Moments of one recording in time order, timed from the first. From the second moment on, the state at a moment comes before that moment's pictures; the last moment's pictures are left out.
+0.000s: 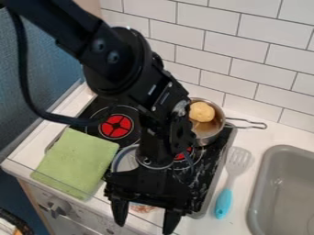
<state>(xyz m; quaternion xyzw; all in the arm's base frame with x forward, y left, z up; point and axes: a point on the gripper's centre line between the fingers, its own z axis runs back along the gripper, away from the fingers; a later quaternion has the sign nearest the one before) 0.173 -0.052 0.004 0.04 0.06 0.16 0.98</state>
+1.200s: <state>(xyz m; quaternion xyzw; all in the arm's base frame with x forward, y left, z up) 0.214 -0.031 -0.012 0.06 -0.04 0.18 0.98</state>
